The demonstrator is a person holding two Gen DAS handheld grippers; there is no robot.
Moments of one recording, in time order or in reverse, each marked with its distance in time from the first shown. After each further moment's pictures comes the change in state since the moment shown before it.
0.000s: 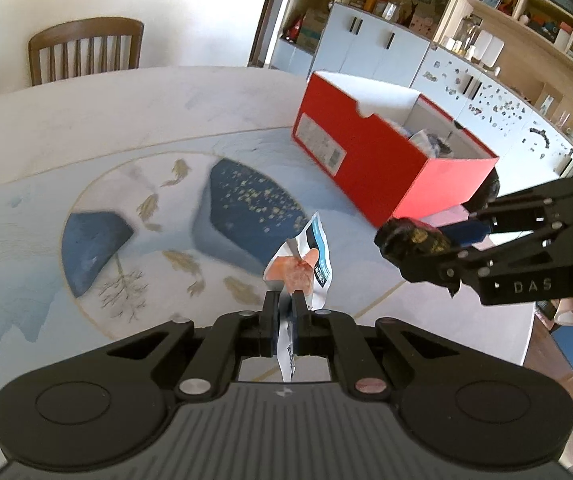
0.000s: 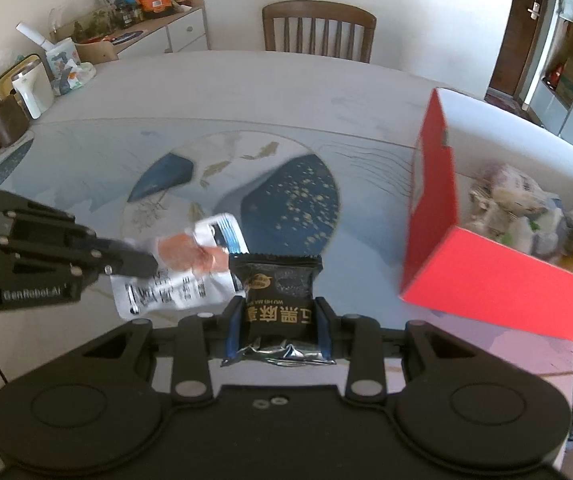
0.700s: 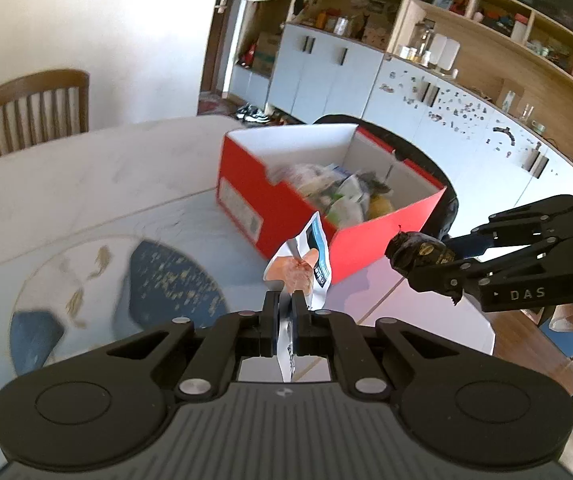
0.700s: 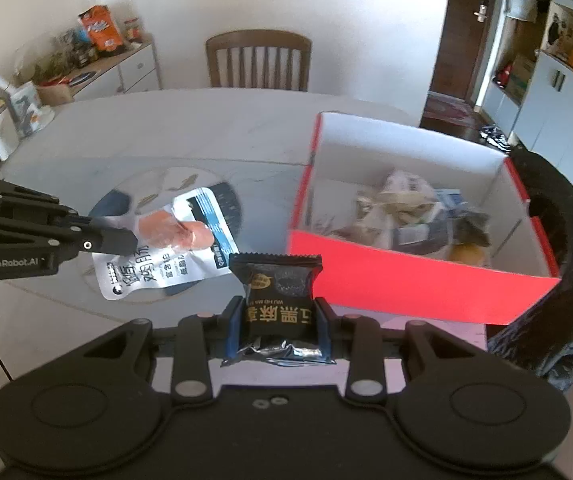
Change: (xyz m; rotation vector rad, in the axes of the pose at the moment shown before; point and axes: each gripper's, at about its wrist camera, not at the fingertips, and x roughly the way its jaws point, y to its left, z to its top) left arm 0.004 -0.077 0.058 0.117 -0.067 -0.063; right arm -0.064 -0.074 -0.014 0.092 -0.081 -0.093
